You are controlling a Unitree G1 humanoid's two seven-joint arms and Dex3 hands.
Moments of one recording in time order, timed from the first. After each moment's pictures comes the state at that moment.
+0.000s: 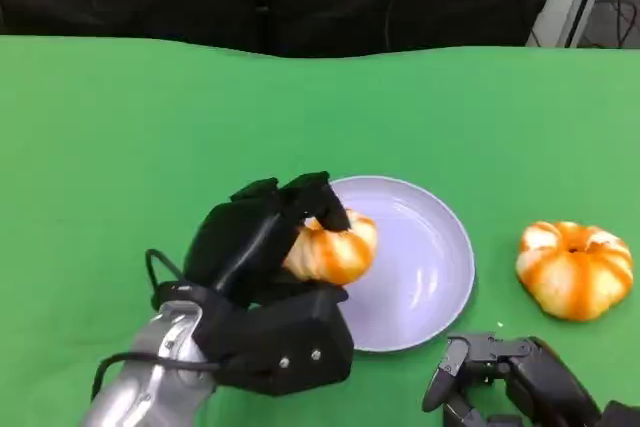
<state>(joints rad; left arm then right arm) -0.28 0.13 -0.38 0.26 0.62 -0.15 0.14 -0.05 -0.08 0.13 0.73 -0.02 -0.90 0.37</state>
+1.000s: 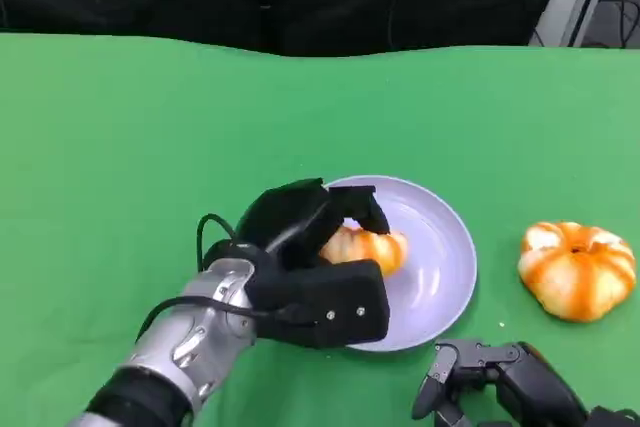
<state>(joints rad) -0.55 0.04 -0.47 0.71 0.62 -0.23 0.13 -0.04 -0.08 0.16 0.69 -0.06 -0.88 0.33</state>
